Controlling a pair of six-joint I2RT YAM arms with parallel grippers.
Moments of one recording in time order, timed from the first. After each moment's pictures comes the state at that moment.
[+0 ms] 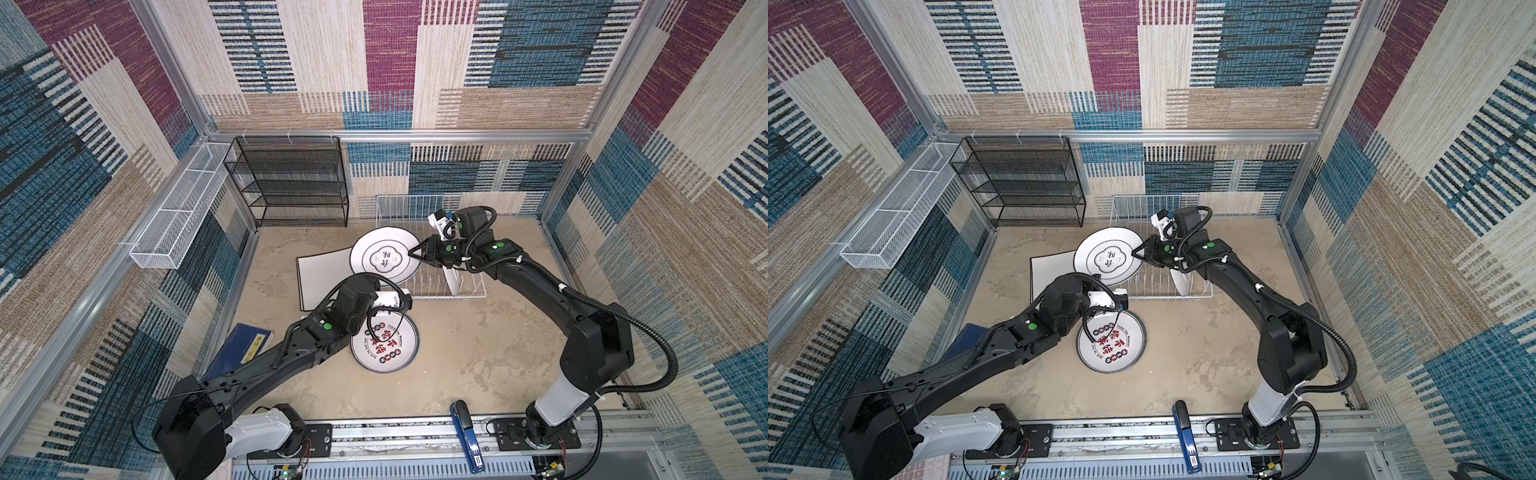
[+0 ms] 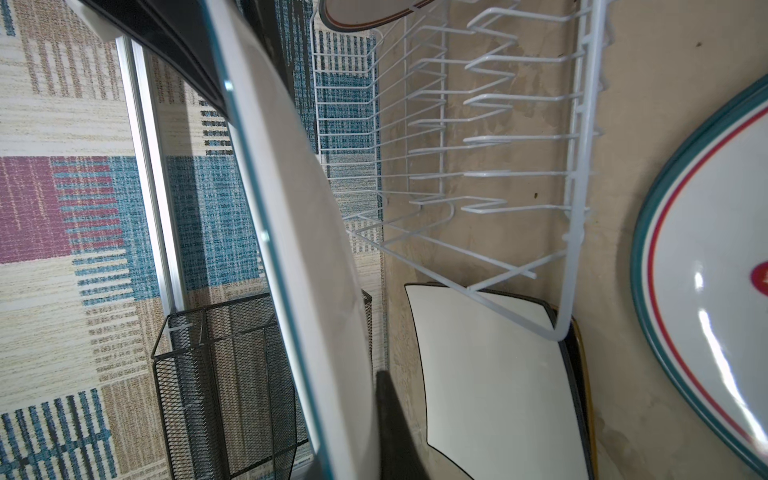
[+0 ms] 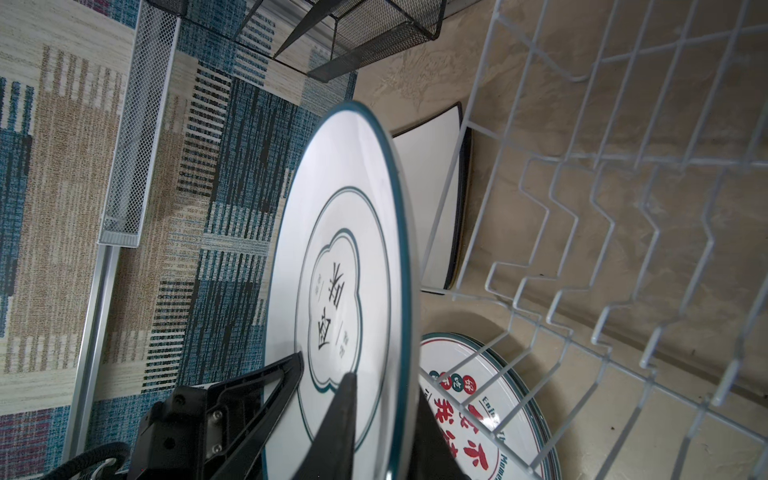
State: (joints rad) left arm -0.75 1.22 0.83 -0.02 -0.43 1.32; right arm 0.44 1.67 1.44 -0.38 -0.64 0.67
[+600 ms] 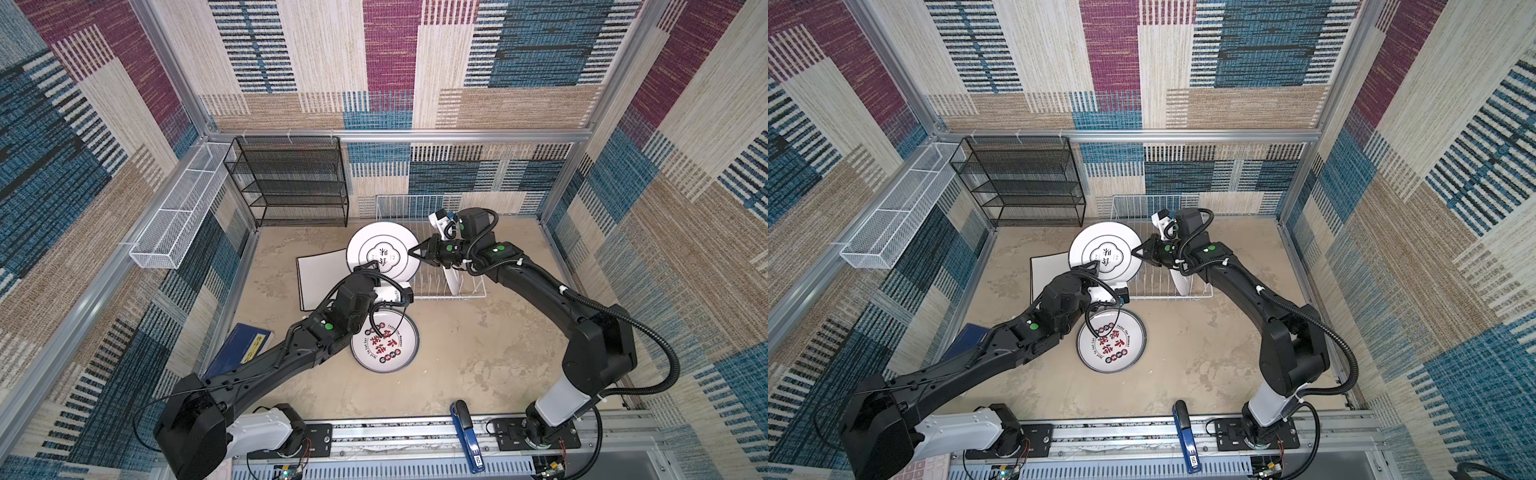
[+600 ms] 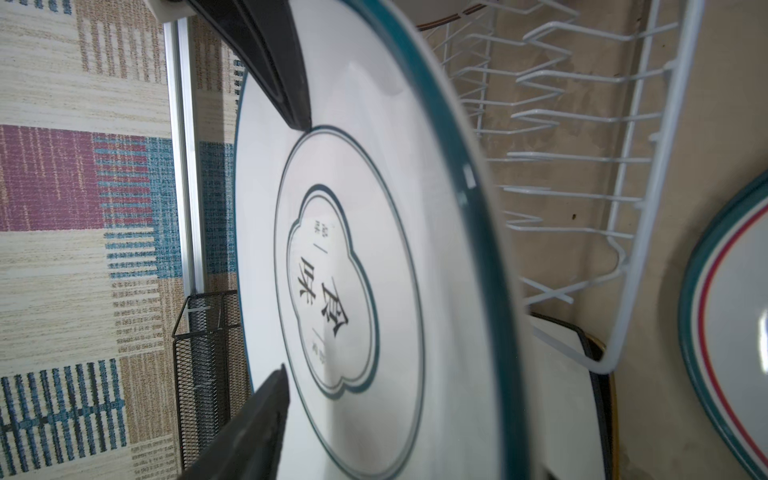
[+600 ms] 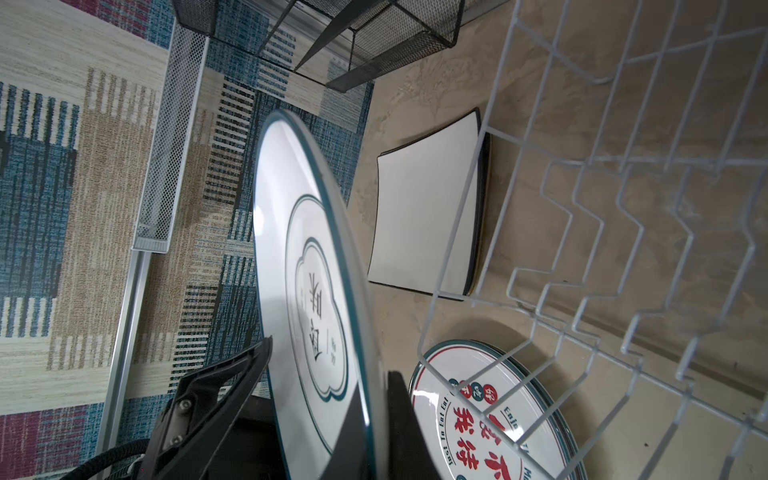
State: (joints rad) left arm -0.75 1.21 0.82 0.07 -0.45 1.27; right arm 0.42 1.65 1.40 -0.28 -0.68 0.75
